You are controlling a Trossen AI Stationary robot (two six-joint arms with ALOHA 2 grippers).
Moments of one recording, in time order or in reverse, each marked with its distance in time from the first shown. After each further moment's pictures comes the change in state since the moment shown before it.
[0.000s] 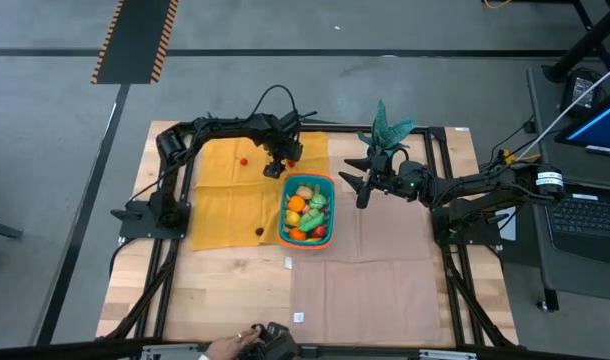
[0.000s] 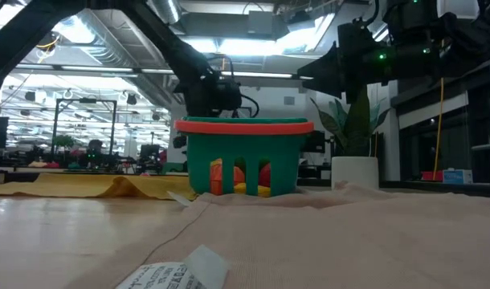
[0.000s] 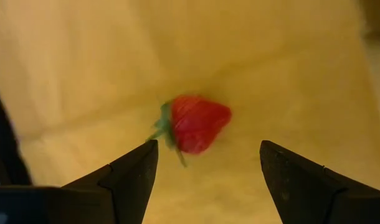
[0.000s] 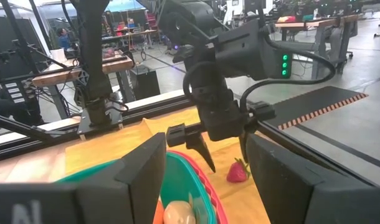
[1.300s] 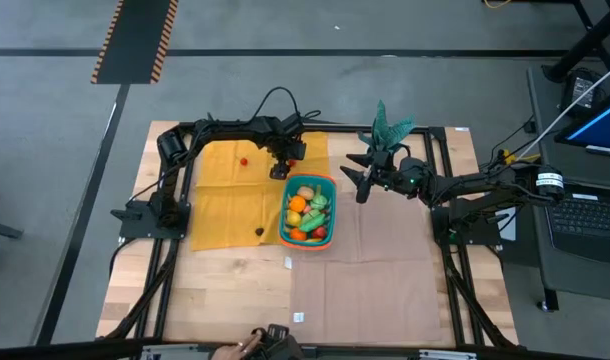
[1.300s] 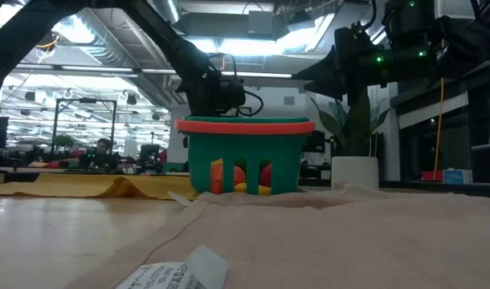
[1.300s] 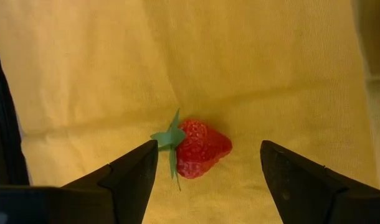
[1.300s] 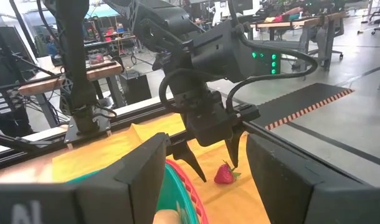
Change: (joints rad) left arm -0.026 0.000 0.000 0.046 -0.015 -0.159; right arm -0.046 0.000 0.000 0.003 0.002 0.024
